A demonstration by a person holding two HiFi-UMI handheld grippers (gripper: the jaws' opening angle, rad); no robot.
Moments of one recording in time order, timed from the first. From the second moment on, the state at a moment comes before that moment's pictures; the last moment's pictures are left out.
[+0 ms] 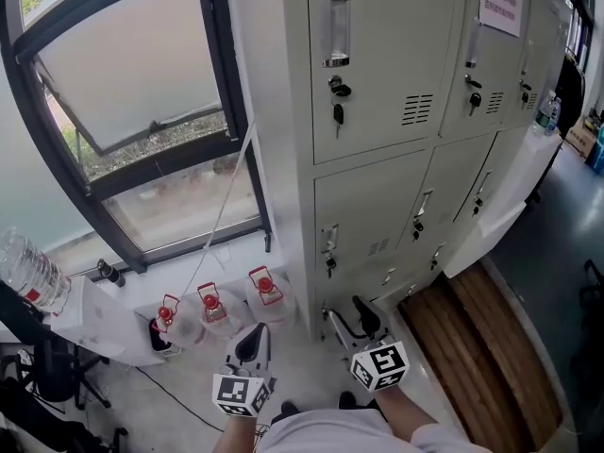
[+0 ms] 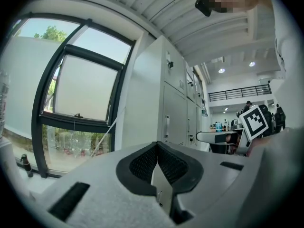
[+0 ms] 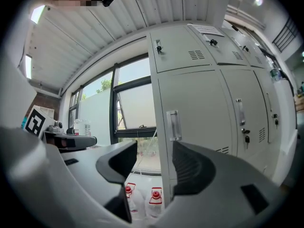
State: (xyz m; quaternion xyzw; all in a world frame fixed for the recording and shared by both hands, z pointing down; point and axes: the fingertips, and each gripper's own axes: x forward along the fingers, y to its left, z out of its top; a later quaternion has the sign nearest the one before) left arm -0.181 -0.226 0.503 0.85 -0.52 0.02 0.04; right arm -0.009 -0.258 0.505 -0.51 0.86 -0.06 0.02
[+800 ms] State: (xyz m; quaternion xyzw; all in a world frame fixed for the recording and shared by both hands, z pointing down) left arm -0.224 -0.227 0.512 0.82 -0.57 0.02 0.05; right arm -0.037 -0.360 0.494 -0.48 0.88 0.00 -0.02
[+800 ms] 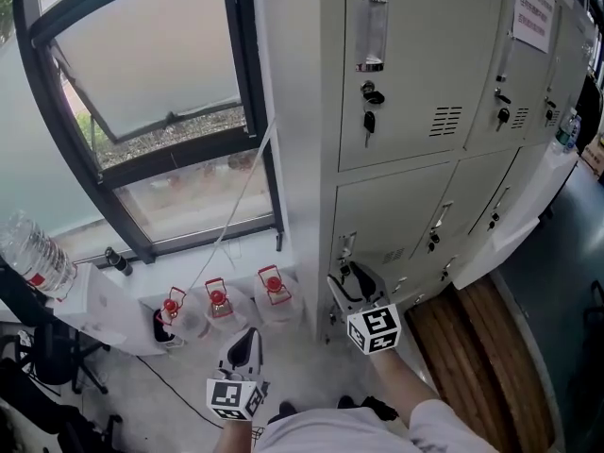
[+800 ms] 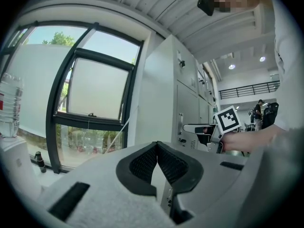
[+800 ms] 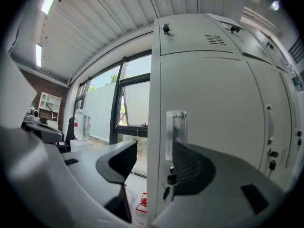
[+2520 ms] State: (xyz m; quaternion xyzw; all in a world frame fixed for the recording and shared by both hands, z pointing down) left arm -0.189 -0.237 0.517 0.84 -0.54 0.03 0.05; right arm -0.027 -0.344 0.490 -0.45 0.89 0.00 -0.02
